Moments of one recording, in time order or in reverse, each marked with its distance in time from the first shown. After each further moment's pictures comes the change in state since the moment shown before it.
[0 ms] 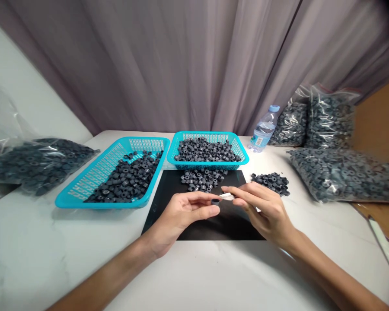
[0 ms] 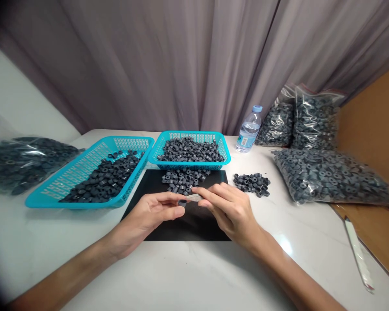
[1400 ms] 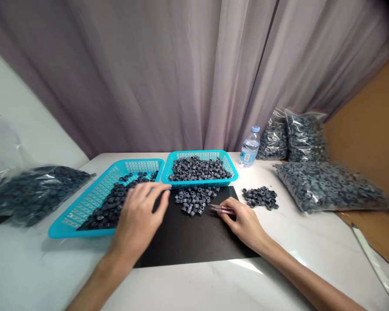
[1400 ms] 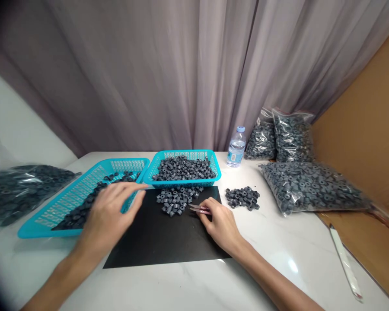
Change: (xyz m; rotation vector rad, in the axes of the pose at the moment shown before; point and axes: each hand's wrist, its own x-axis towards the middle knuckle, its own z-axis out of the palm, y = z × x) left_hand 0.002 0.026 -0.059 1.467 0.683 0.688; right_hand -0.005 0.025 0.036 -0.005 -0.114 0.518
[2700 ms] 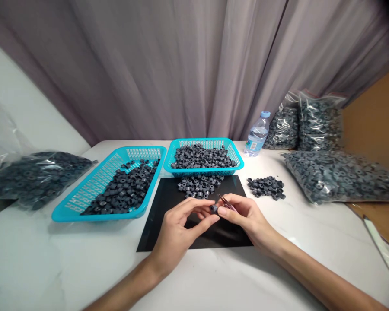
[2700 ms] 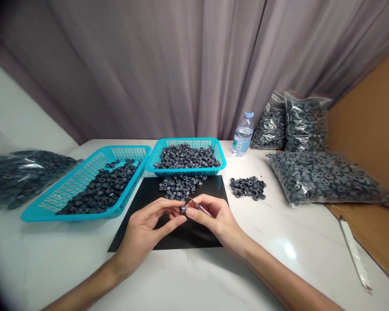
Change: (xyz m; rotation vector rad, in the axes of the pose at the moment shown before) left_hand -0.040 0.066 0.032 -1.107 -0.226 -0.282; right_hand -0.014 -0.037 -0.009 1.041 -0.214 0.265
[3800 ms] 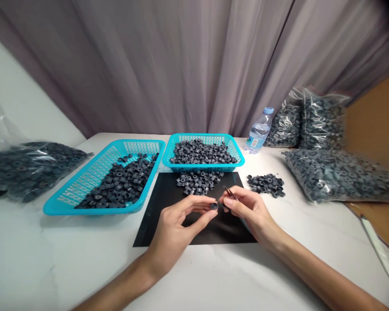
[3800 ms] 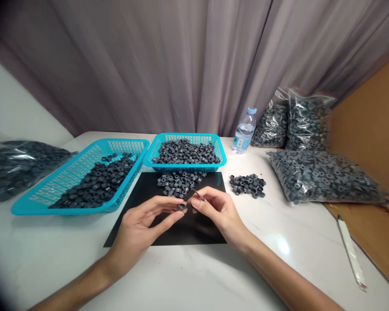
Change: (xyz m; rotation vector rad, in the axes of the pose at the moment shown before) left_hand -0.003 0.003 0.003 -0.038 0.009 -0.052; right_hand -0.001 -0.007 -0.008 -0.087 0.054 -0.017
